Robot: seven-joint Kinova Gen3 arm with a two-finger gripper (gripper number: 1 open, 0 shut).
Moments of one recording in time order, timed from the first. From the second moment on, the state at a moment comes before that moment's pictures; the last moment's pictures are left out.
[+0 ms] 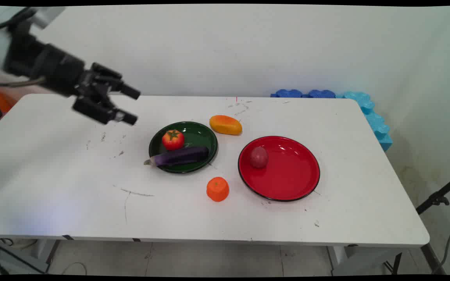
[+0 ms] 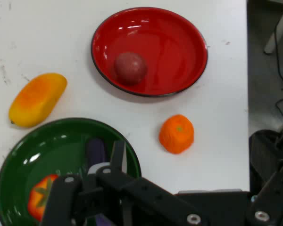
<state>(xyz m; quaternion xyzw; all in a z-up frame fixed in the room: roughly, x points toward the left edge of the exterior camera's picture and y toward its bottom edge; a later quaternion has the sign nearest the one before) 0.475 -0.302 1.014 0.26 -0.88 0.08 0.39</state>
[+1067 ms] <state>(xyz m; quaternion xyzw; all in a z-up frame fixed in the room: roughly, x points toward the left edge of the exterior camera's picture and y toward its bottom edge) 0.395 -0.383 0.933 0.27 -0.92 0.08 0.27</state>
